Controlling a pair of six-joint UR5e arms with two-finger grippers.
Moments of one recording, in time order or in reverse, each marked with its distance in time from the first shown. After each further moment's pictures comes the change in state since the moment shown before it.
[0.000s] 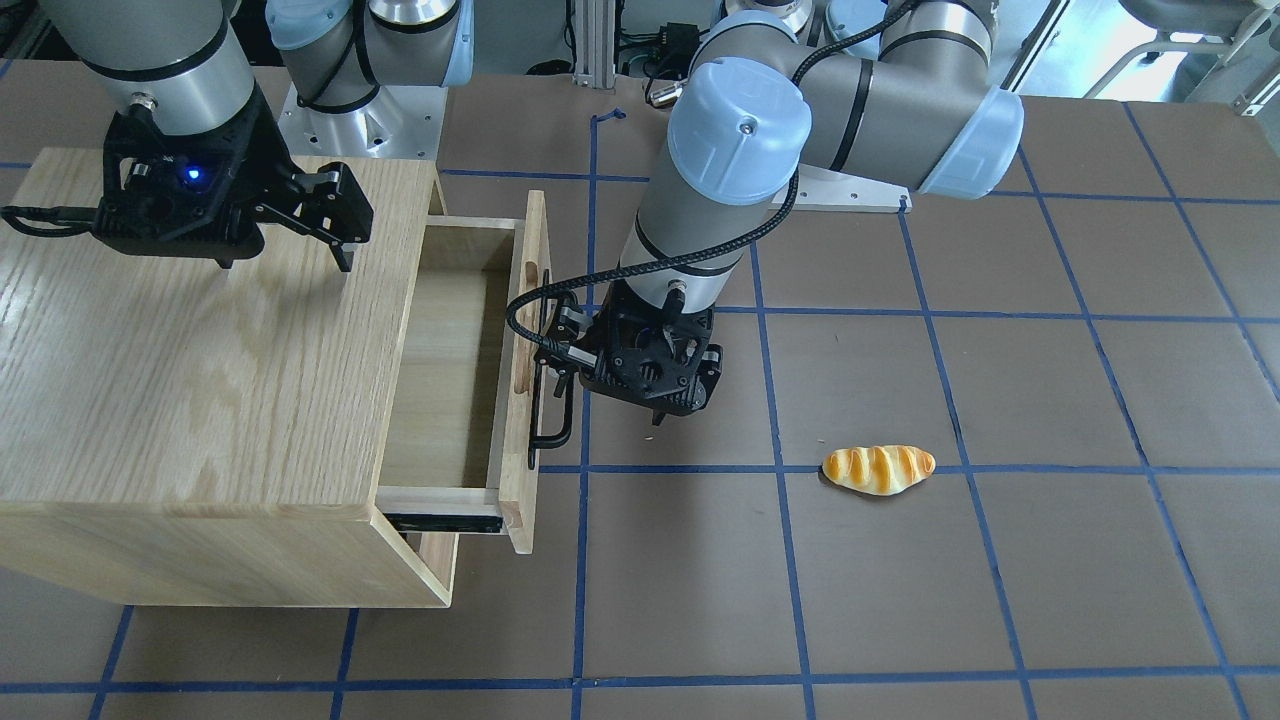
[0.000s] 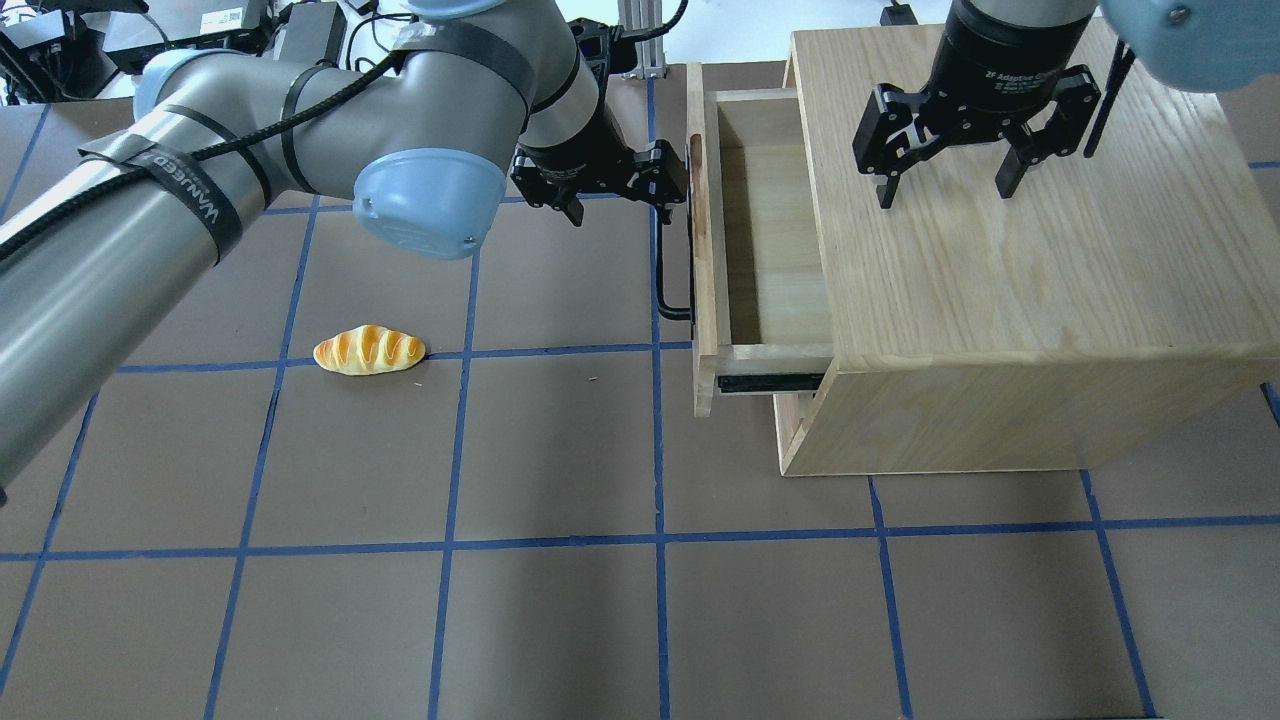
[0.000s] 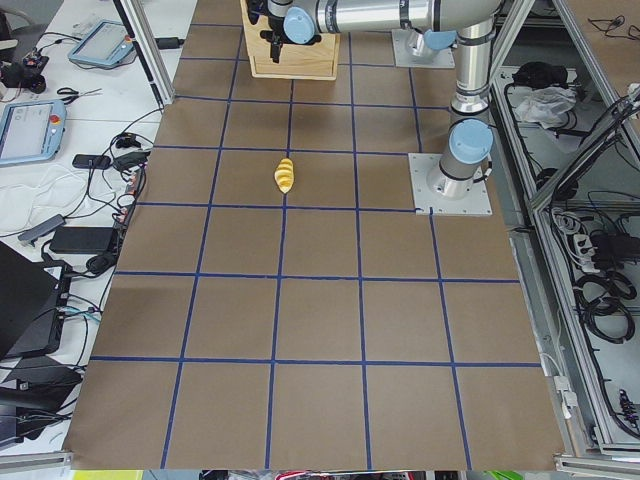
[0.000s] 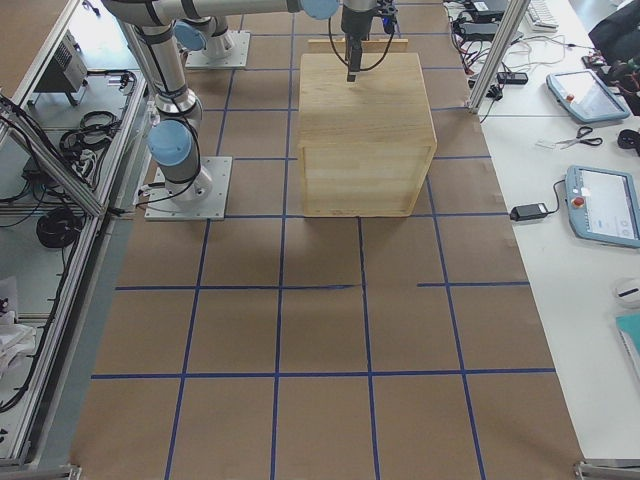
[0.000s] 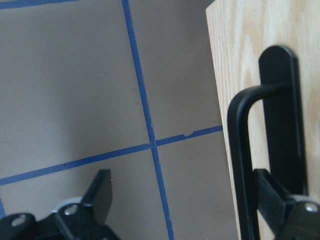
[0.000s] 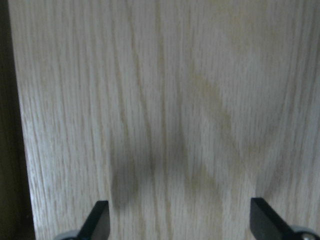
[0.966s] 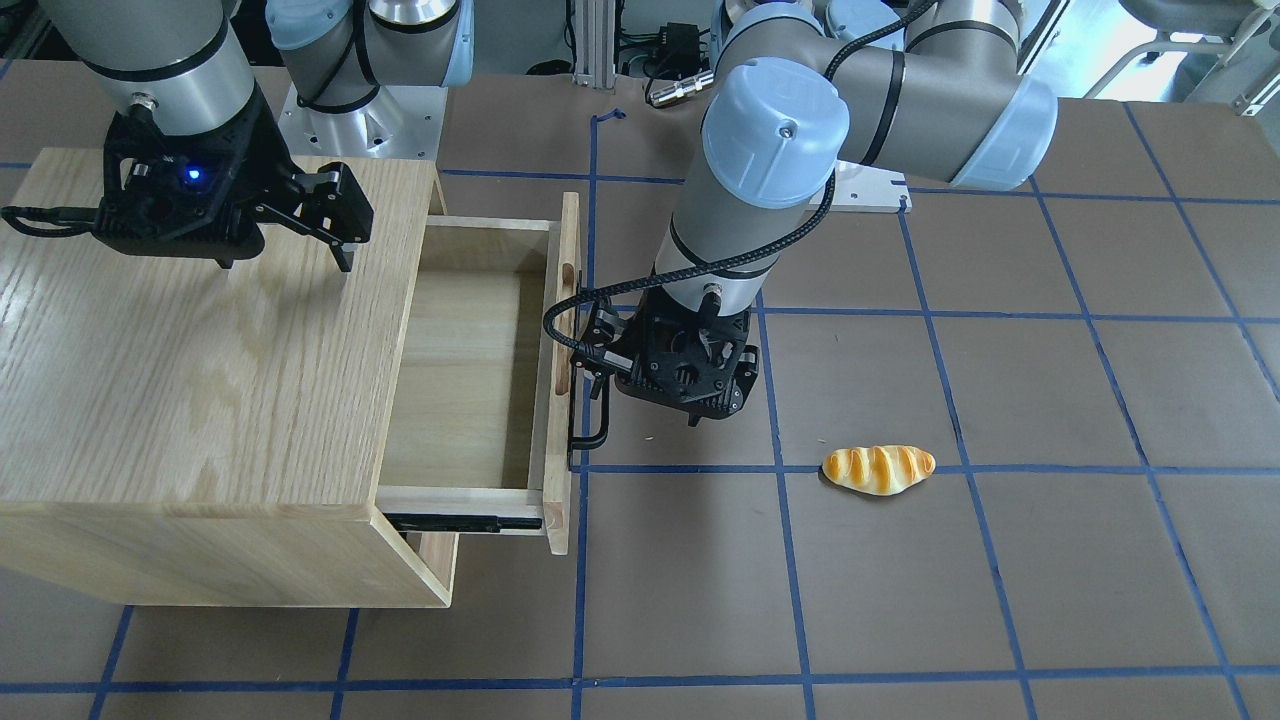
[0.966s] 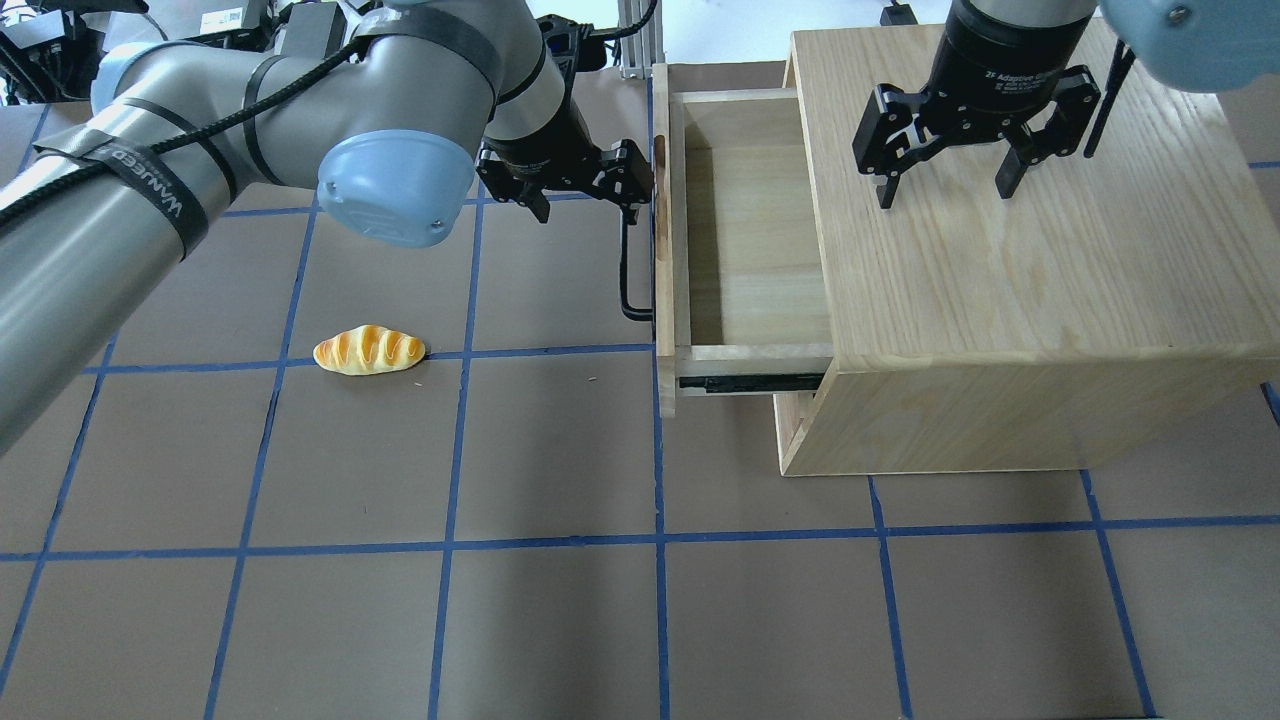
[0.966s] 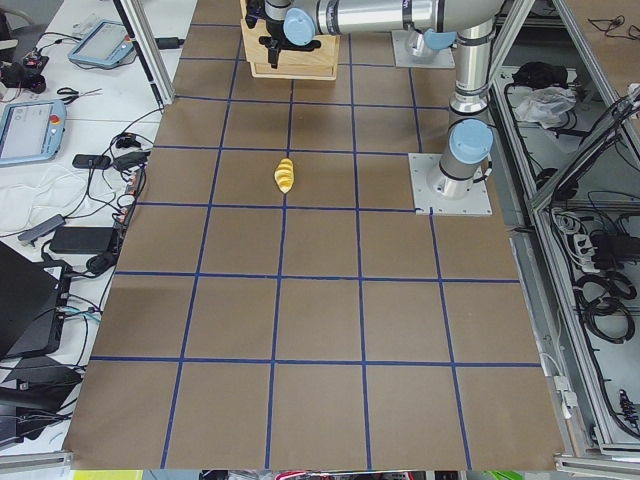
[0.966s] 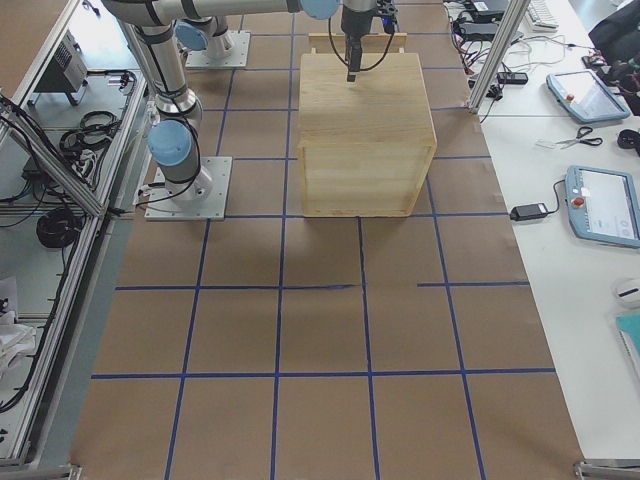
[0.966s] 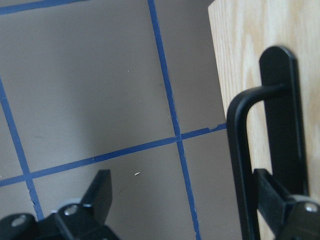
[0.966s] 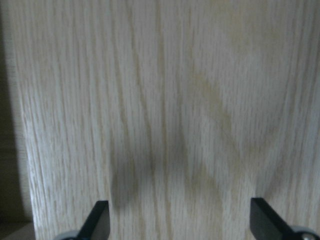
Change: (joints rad) left arm 0.033 0.016 0.000 -0.048 0.037 0.055; right arm 0.000 0.000 0.000 0.000 0.000 -0.001
